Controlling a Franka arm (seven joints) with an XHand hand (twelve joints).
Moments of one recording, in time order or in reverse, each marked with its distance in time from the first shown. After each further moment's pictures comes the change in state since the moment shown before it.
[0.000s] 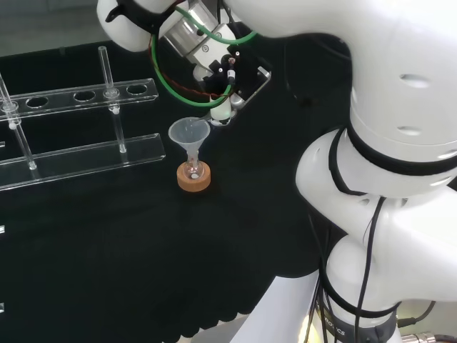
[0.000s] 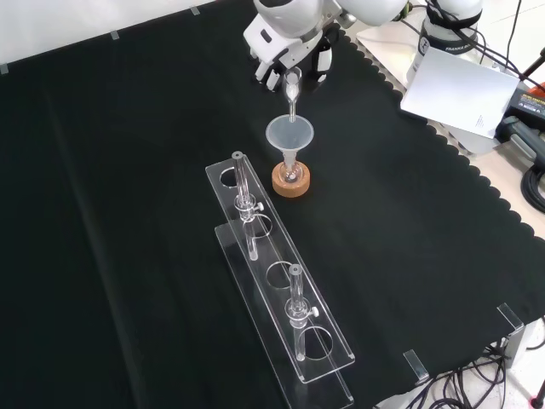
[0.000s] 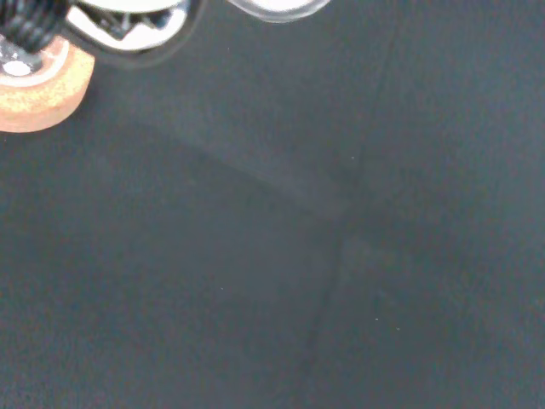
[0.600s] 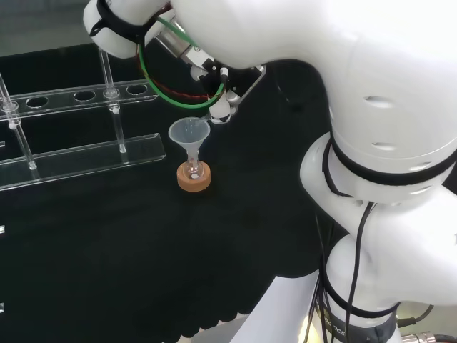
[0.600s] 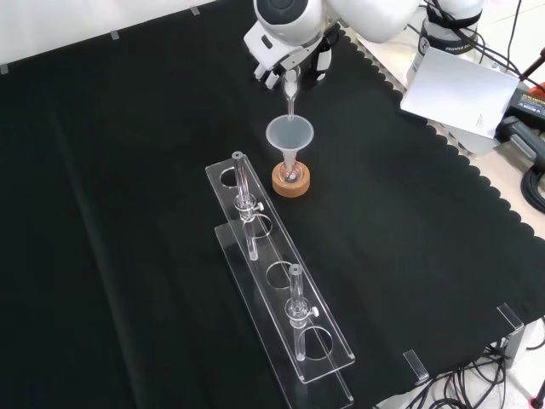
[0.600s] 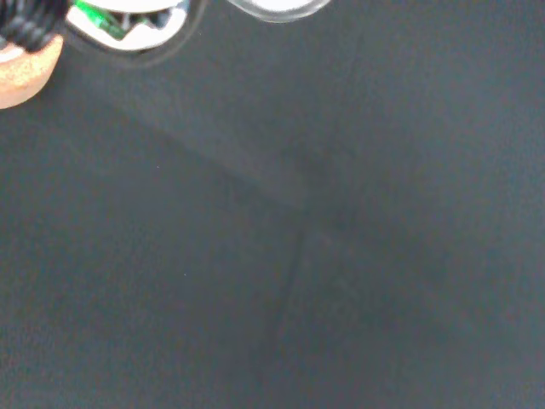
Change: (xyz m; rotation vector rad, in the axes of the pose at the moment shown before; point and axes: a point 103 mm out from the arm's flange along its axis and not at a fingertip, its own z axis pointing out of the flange) arm -0.001 -0.001 -0.009 0.036 -0.076 0.024
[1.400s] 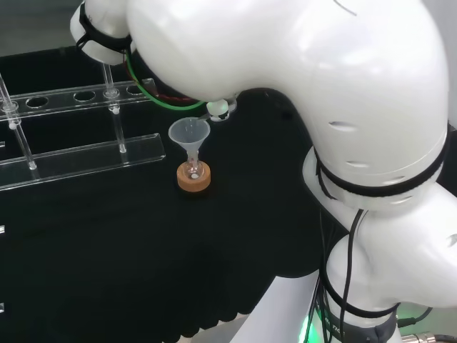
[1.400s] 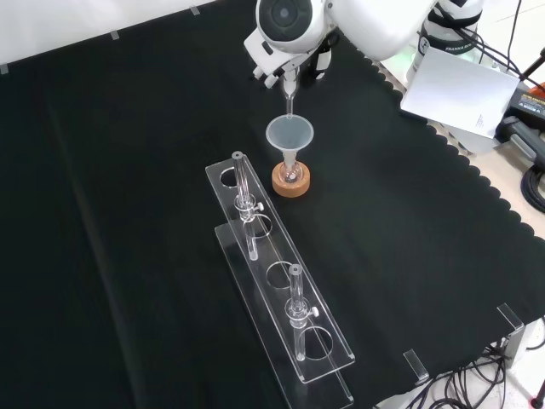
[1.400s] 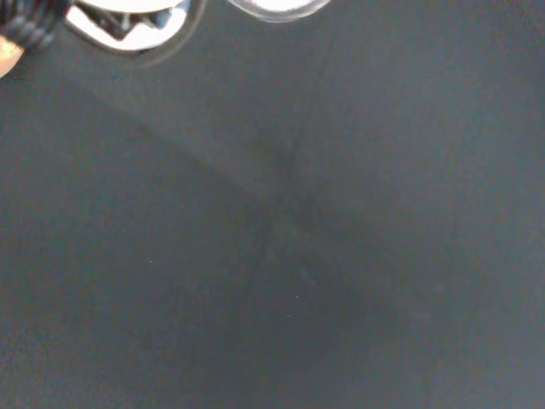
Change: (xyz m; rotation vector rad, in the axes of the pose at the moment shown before) arm 0.000 -0.001 -0.011 0.031 -0.076 0.022
